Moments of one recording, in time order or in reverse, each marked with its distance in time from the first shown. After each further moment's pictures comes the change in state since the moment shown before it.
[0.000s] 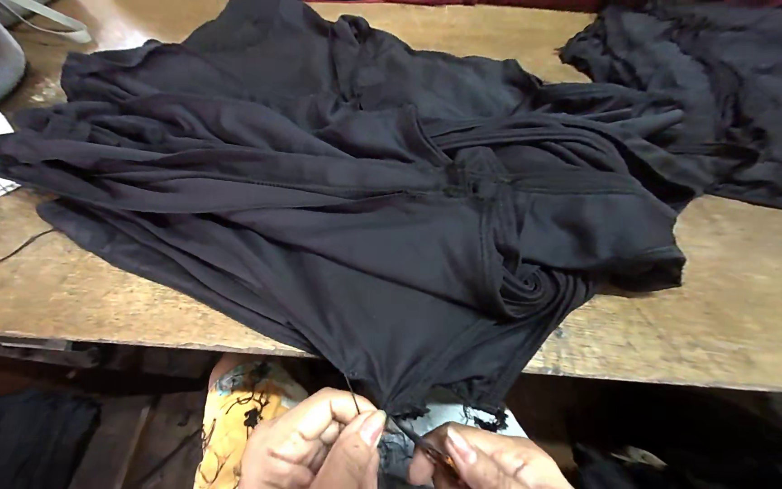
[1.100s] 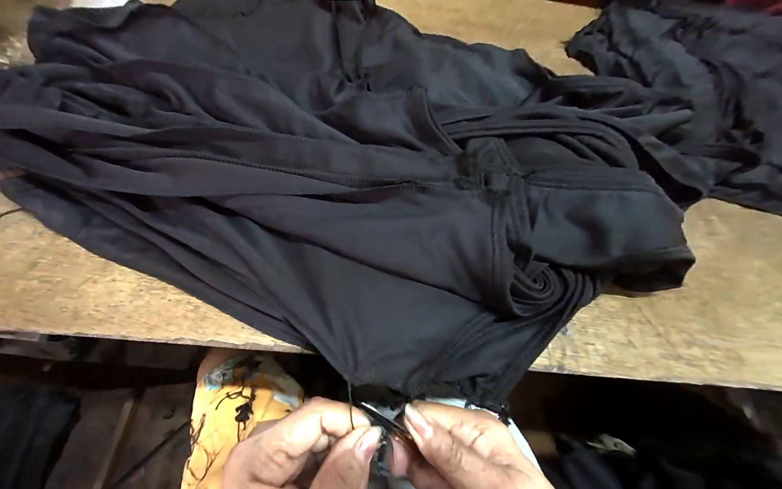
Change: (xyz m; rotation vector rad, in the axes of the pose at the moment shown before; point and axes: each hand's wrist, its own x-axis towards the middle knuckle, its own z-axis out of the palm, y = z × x) left_hand -0.006 -0.011 -0.017 0.070 -0.025 0.072; right_hand 0.025 -0.005 0.021 -0.032 -0.024 0.066
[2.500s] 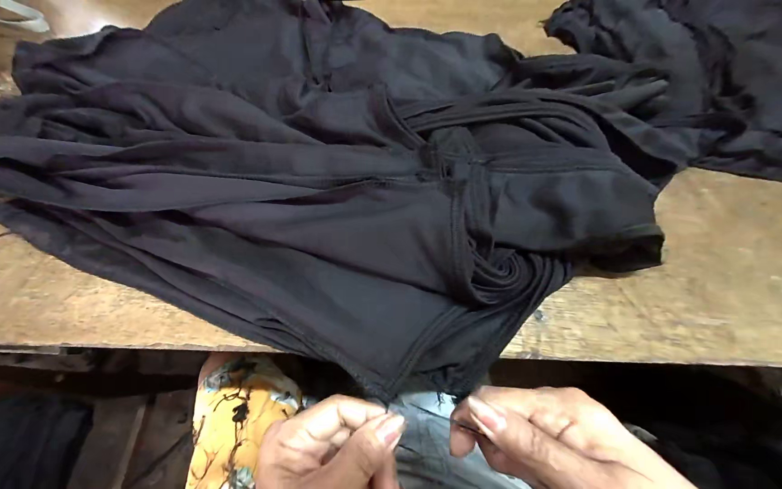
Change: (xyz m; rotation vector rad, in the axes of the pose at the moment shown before) left_hand 0.006 0.011 0.044 -0.262 0.083 -0.343; right_hand -0.024 -0.031 -0.069 -0.435 -0.072 -0.103
